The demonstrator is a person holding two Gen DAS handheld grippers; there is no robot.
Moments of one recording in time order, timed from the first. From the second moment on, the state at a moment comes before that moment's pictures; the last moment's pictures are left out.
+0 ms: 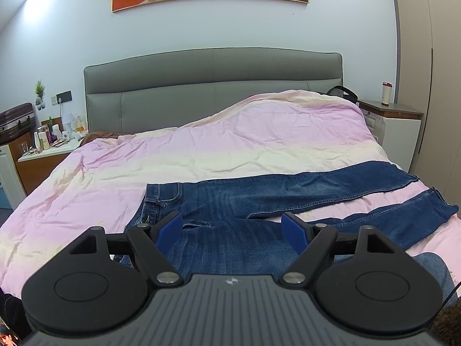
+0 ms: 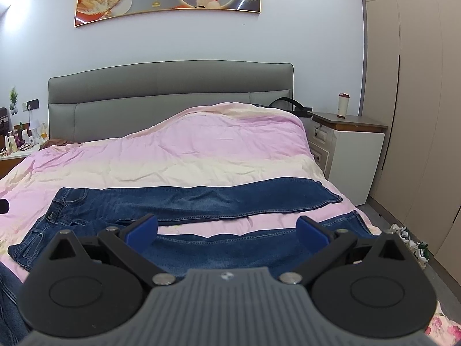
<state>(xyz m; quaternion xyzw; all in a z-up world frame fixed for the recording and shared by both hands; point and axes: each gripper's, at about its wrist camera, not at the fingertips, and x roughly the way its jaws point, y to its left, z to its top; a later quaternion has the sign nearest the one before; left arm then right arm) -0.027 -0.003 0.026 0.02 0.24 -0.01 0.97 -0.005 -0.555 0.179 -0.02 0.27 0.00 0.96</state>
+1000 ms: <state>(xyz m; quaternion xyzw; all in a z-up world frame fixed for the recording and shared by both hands) -0.028 -0.004 0.028 0.02 0.24 0.00 0.97 -0.002 -0.552 0.182 -0.02 0.27 0.00 0.96</state>
